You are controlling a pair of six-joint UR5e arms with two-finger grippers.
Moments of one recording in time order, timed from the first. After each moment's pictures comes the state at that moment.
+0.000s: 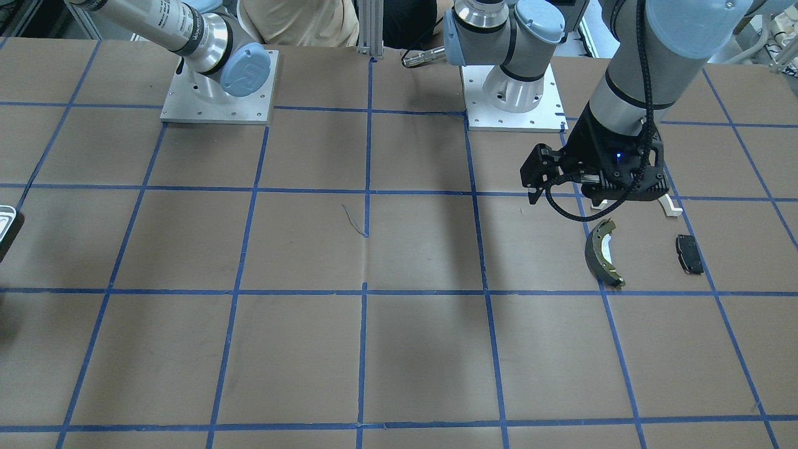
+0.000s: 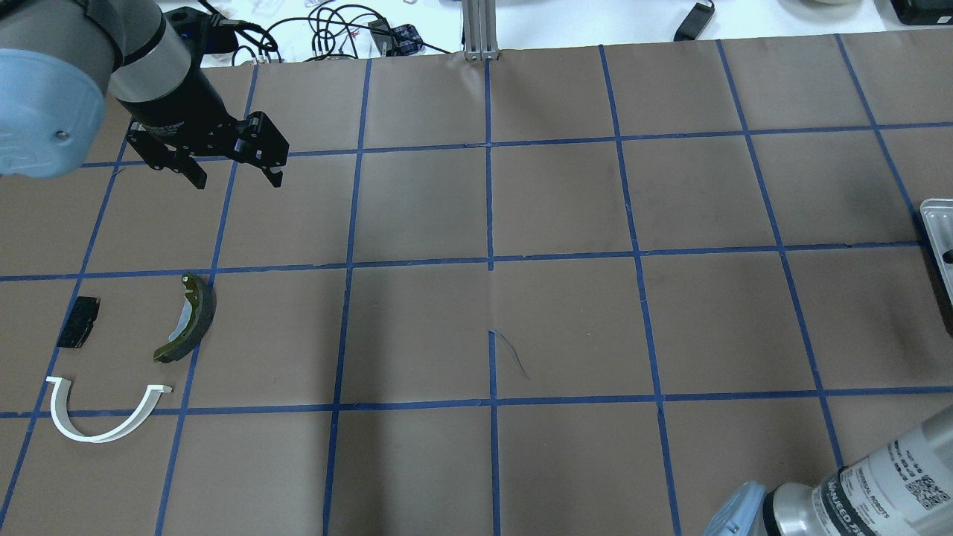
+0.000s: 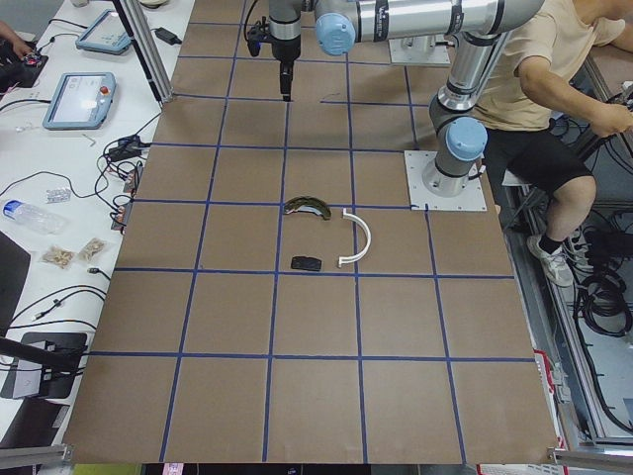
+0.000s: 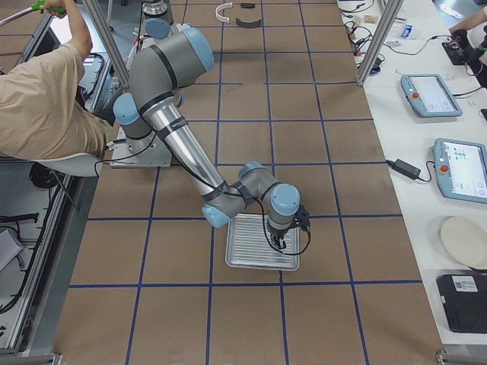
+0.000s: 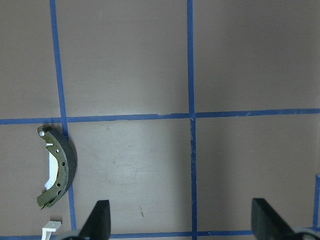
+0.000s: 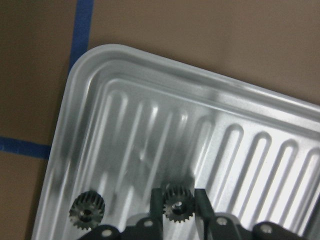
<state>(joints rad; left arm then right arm) -1.49 -1.63 -1.60 -1.47 1.58 0.10 0.72 -0.94 1.54 -2.21 -1.59 -1.08</state>
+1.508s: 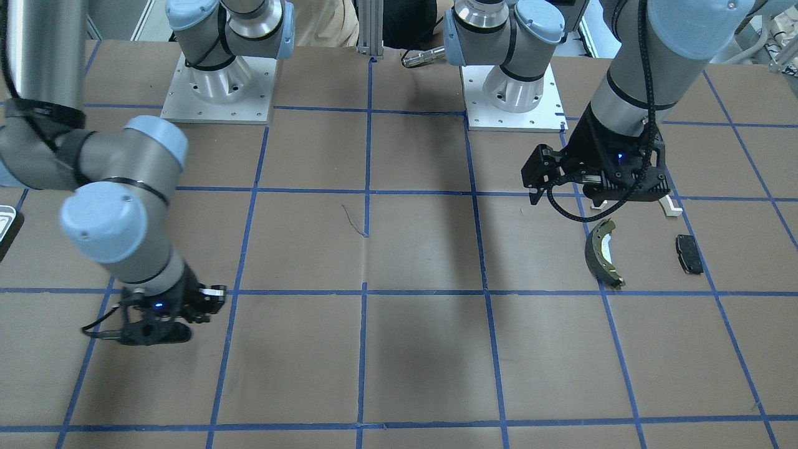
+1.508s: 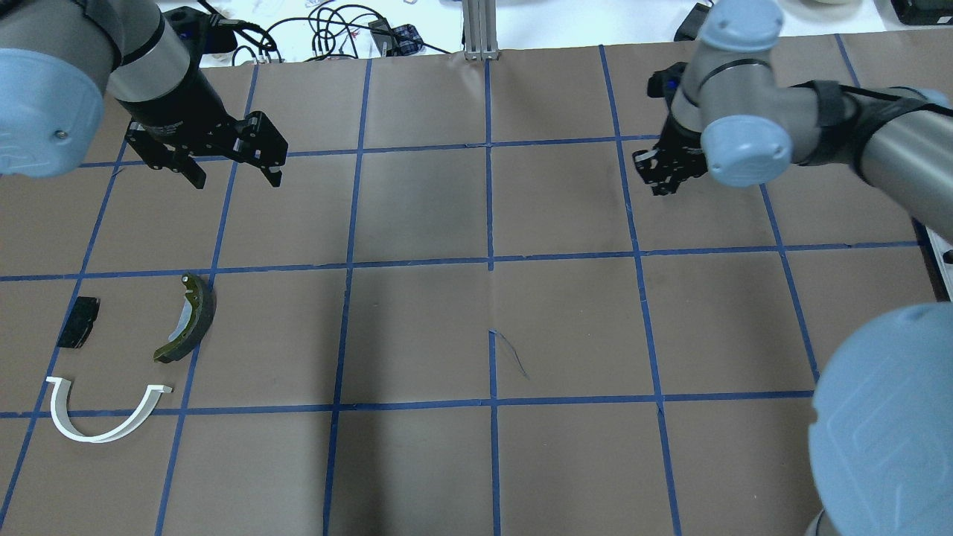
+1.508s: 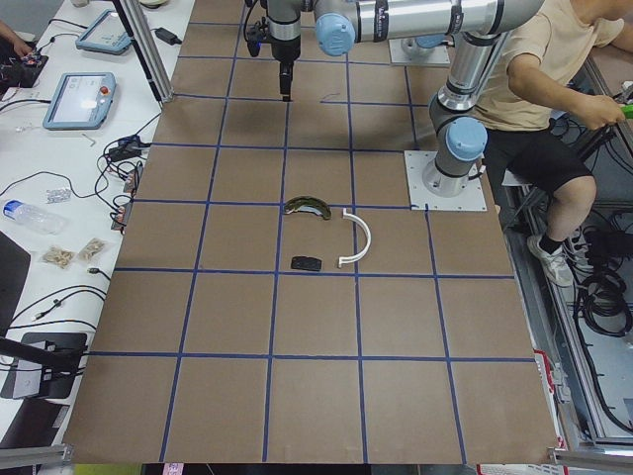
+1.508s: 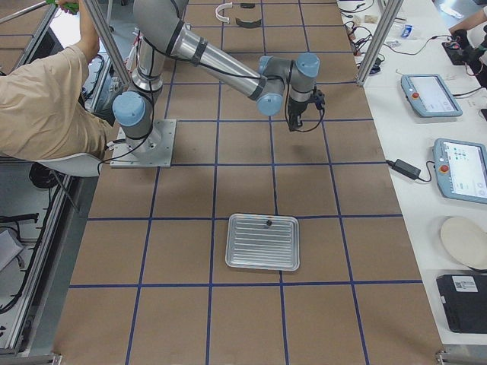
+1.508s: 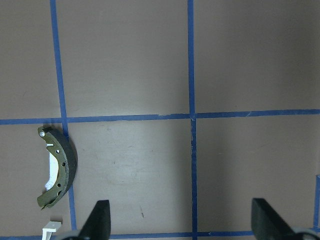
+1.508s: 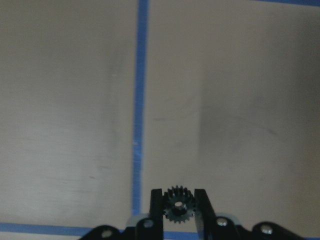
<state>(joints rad) -1.49 -1.63 -1.60 -1.47 1.58 0.11 1.60 -1.14 1.68 -2.16 -1.60 -0.03</state>
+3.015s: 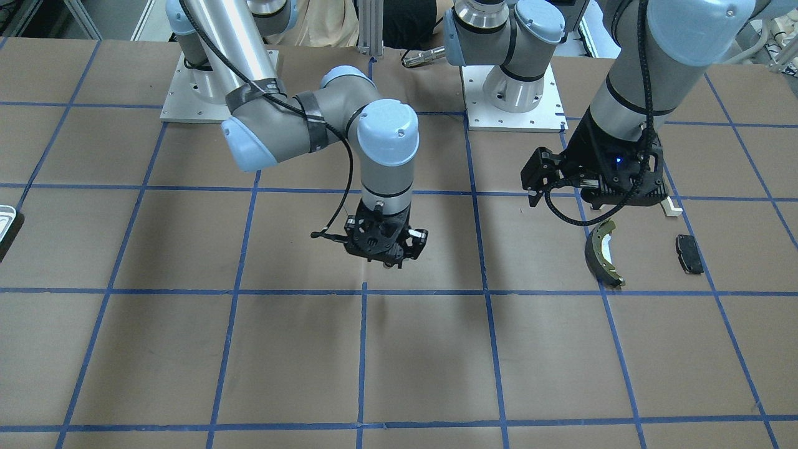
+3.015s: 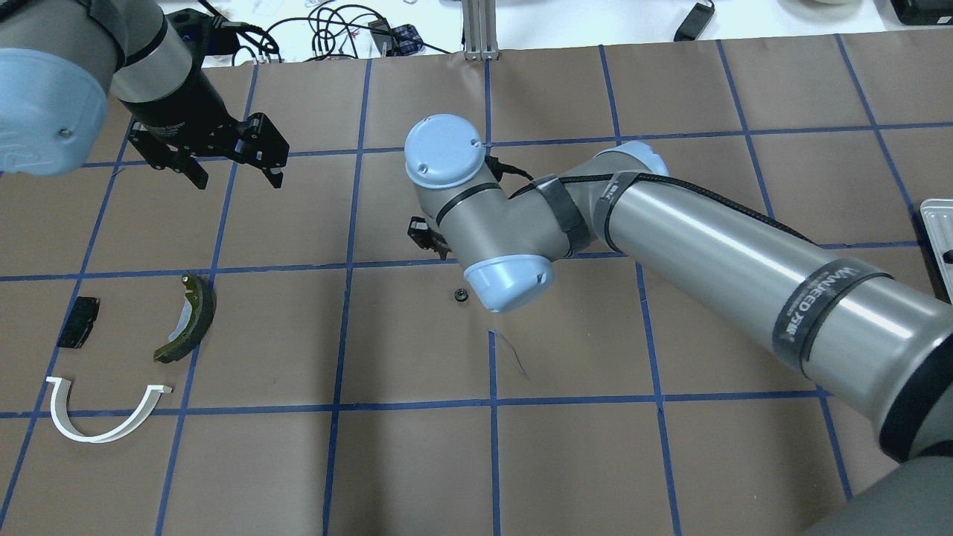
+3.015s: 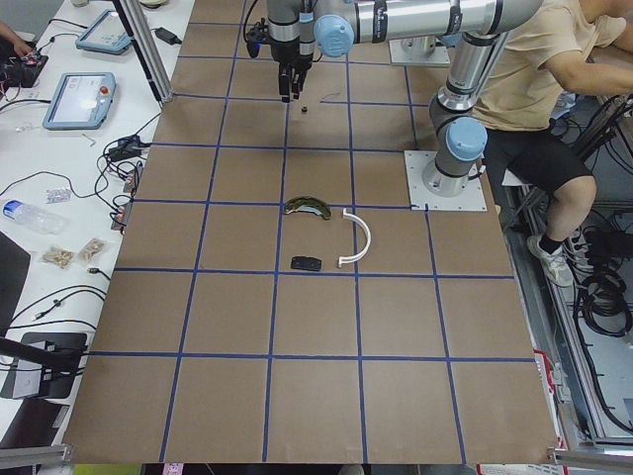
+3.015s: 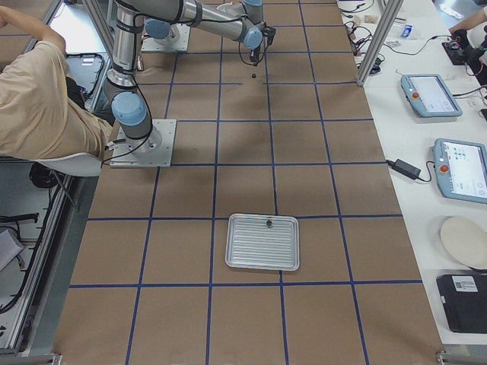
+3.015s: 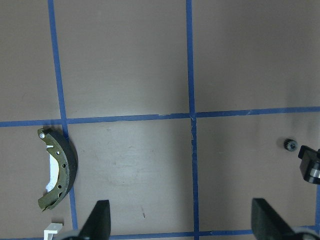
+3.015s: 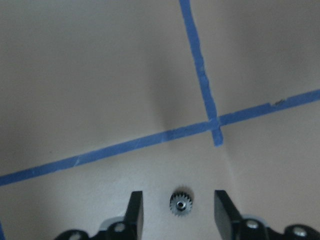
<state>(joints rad) -1.49 -1.64 -1.60 -1.47 1.58 0.12 2.00 -1.12 1.68 -2.26 -1.62 0.67</state>
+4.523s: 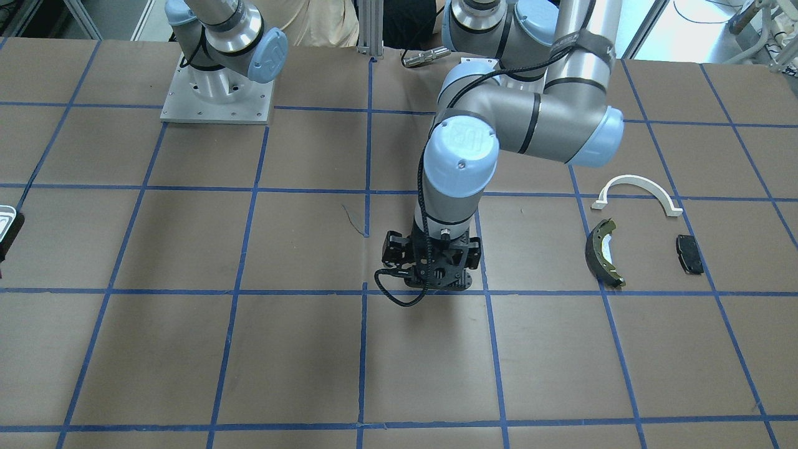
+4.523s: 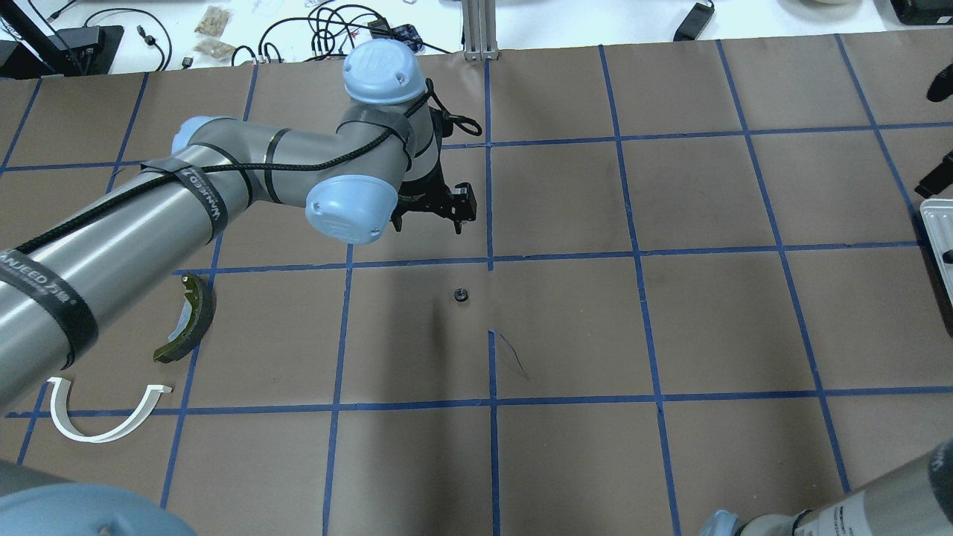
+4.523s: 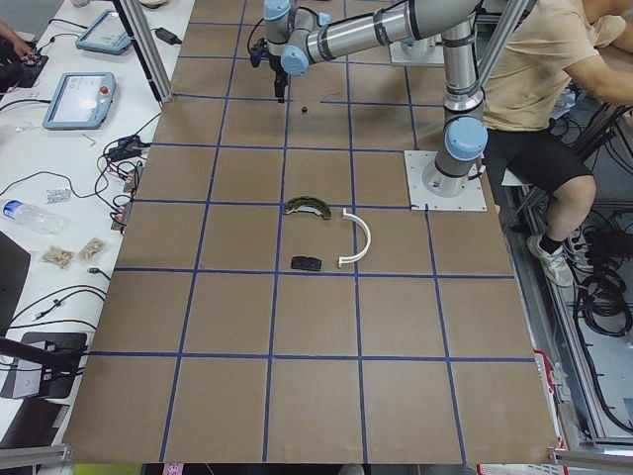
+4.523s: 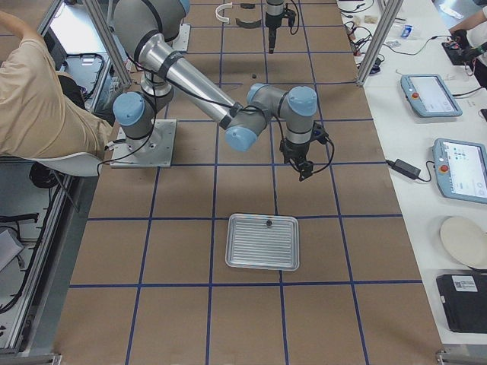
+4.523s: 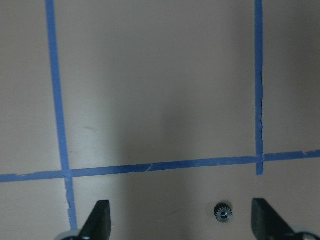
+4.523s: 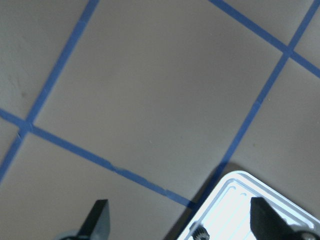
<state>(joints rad) -1.84 -2.00 -1.68 -1.05 1.56 -0.17 0.90 -1.20 1.63 -2.14 -1.63 -1.31</state>
